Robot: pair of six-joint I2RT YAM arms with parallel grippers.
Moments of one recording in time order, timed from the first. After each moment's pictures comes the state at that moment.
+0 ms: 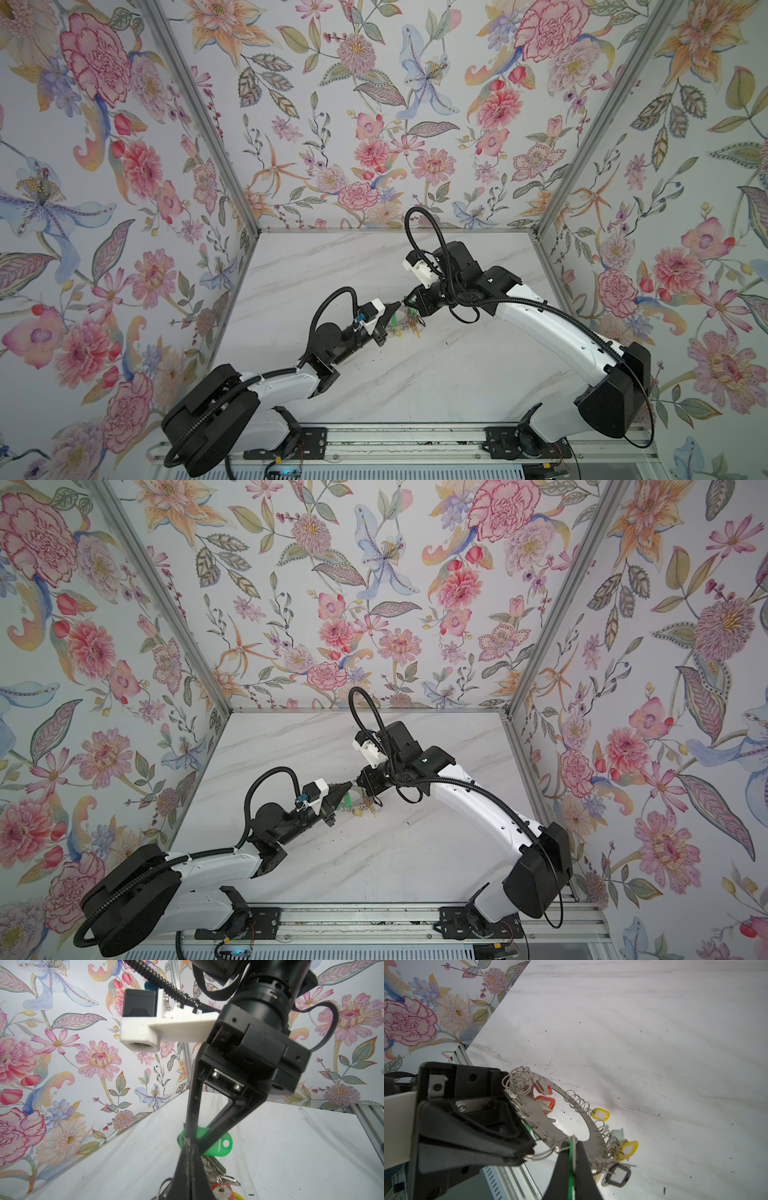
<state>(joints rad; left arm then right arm) -0.75 1.29 0.36 1.13 0.22 0.10 0.72 1.51 1.41 -0.76 -0.36 0.16</state>
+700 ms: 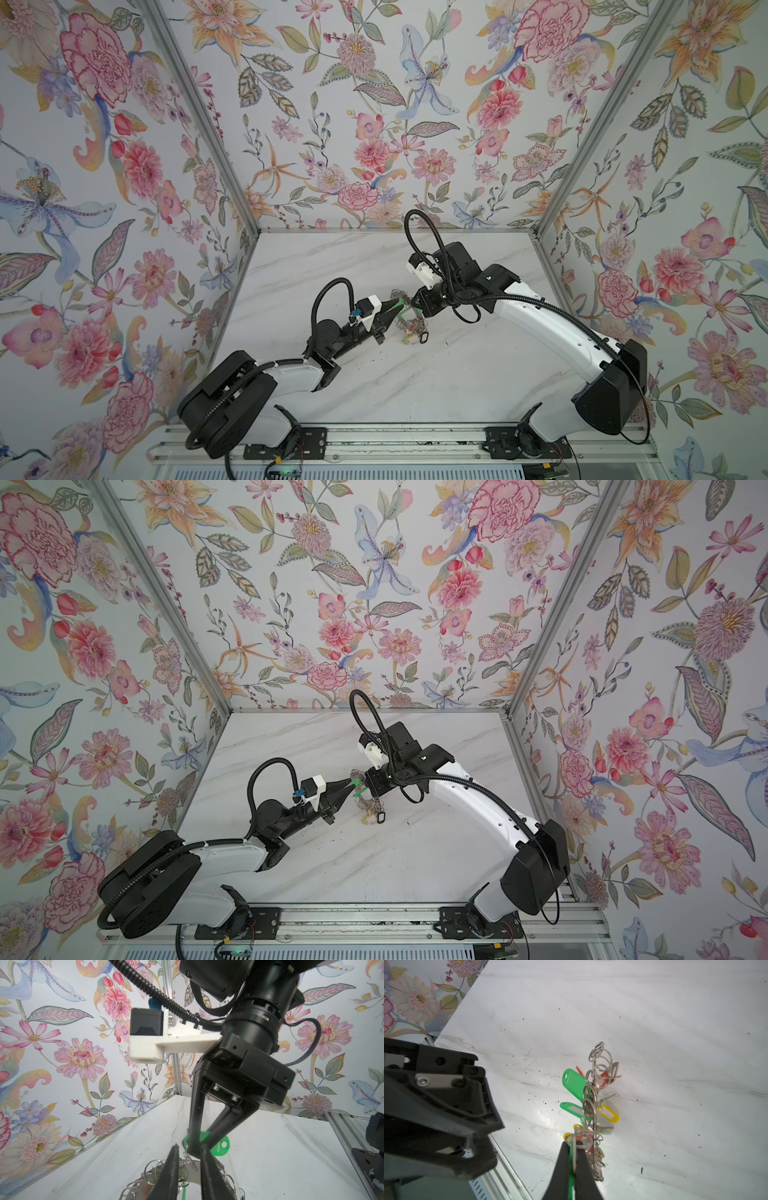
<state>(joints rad) -0.69 1.40 0.36 1.27 0.34 0.01 0.72 1.51 1.42 -0.82 -0.24 0.12</state>
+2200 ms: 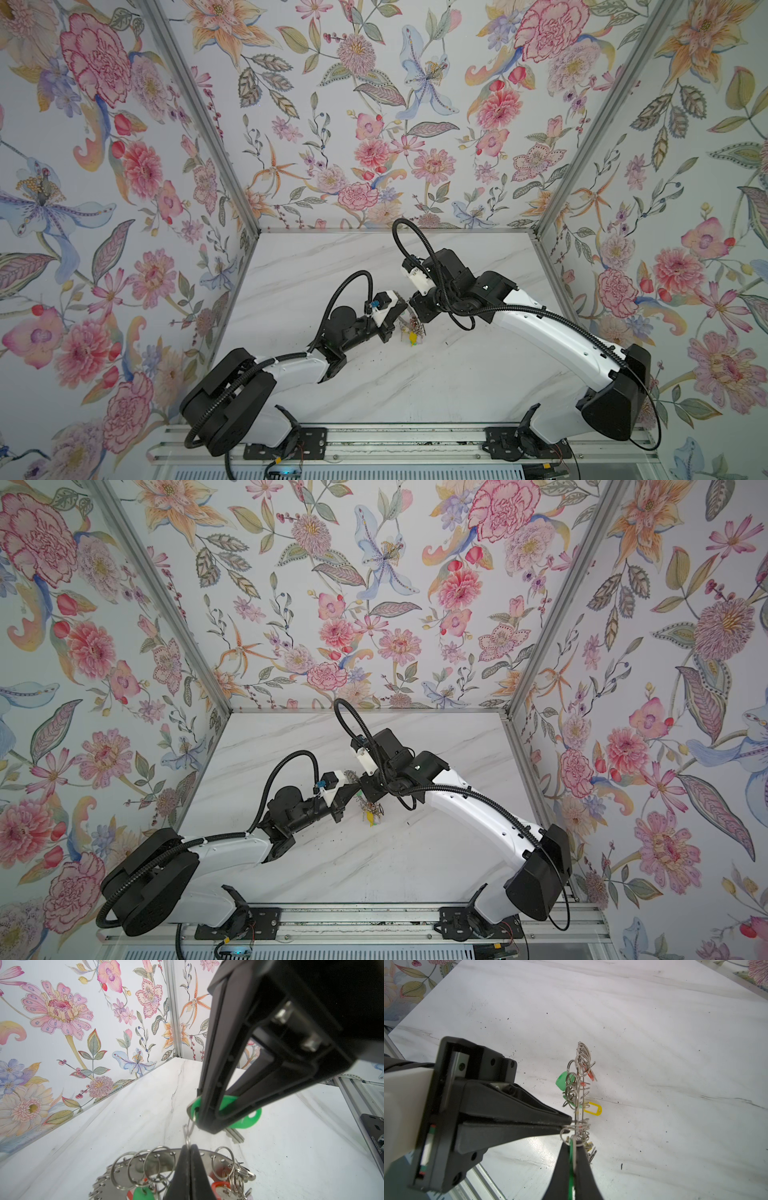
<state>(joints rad) -0.71 1.41 0.48 0.91 0.31 0.08 0.83 1.49 1.44 -0.83 -0.04 0.10</state>
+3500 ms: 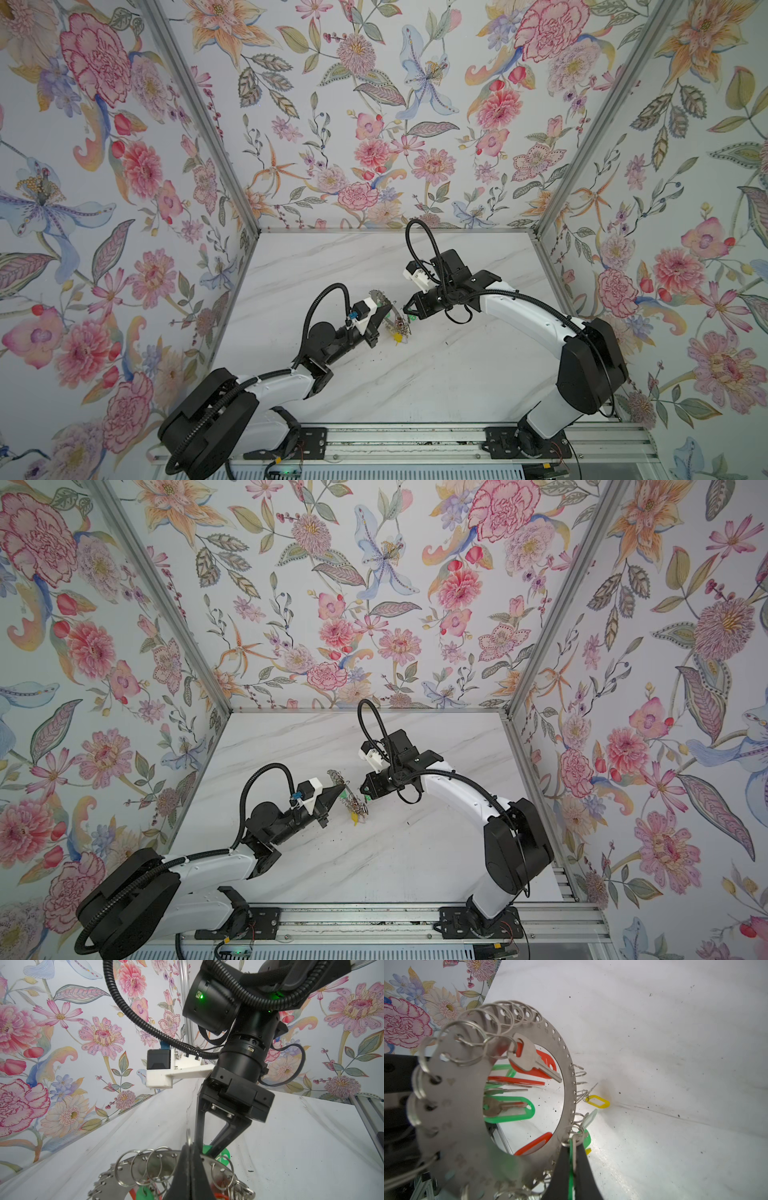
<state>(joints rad) -0.66 1.27 0.31 1.10 0.27 0.06 0.63 1.64 1.28 -0.60 -0.51 0.16</state>
